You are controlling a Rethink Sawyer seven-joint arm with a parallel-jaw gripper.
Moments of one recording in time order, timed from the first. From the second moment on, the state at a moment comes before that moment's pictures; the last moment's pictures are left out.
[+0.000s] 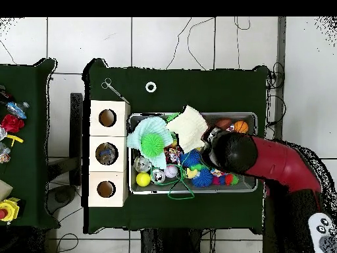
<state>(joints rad) -0.55 -0.82 0.14 1.65 -0.23 0.67 2.09</state>
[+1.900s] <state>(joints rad) -0.81 -0.68 0.21 1.64 -0.50 0.55 2.09</state>
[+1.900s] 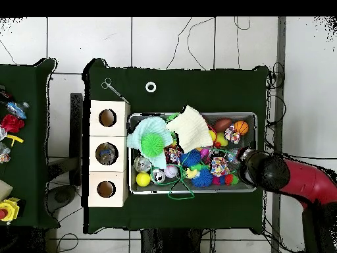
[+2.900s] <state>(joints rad) -0.80 -0.61 0.21 1.56 -0.47 0.48 2.09</state>
